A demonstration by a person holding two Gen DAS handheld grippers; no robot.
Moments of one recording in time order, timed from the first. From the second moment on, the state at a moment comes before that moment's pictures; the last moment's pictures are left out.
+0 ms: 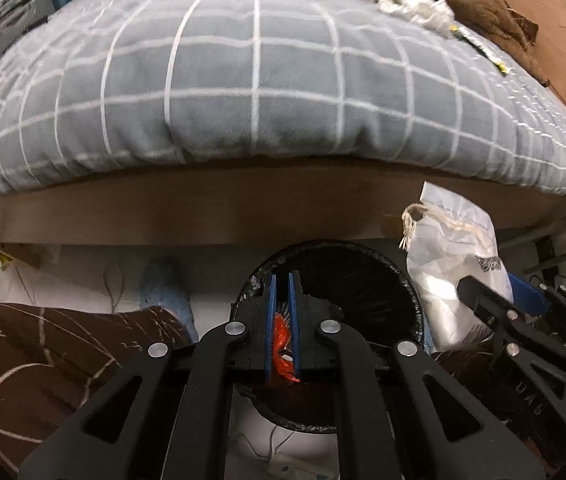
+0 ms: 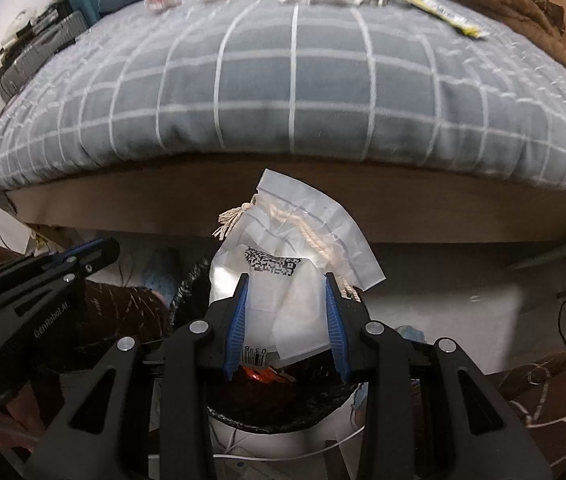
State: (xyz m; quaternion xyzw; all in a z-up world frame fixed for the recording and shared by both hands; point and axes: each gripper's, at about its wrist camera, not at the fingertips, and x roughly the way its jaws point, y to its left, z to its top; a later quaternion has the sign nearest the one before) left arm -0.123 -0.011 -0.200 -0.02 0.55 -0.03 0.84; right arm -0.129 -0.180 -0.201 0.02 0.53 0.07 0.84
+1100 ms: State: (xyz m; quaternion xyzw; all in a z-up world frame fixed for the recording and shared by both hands) left arm -0.109 0.026 -0.116 -0.02 0.47 0.03 0.88; right arm -0.105 -0.214 -0.129 0.01 0.43 0.00 0.90
